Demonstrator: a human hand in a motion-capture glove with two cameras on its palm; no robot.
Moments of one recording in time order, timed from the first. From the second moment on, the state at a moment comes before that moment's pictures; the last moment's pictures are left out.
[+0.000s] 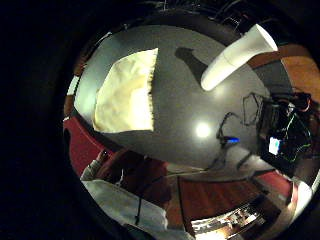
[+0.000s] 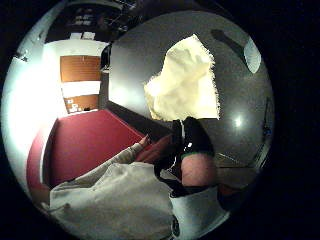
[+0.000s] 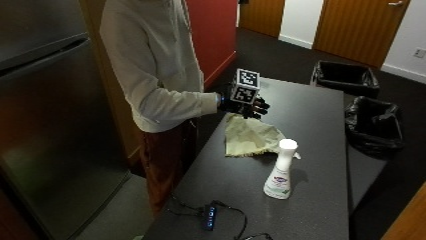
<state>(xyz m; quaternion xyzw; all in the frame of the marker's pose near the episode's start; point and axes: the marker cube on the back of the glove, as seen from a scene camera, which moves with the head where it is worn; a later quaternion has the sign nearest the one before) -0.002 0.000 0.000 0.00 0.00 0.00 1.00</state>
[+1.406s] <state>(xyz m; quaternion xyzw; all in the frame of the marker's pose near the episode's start) 0.082 0.079 -0.031 0.08 -0.02 0.15 0.99</state>
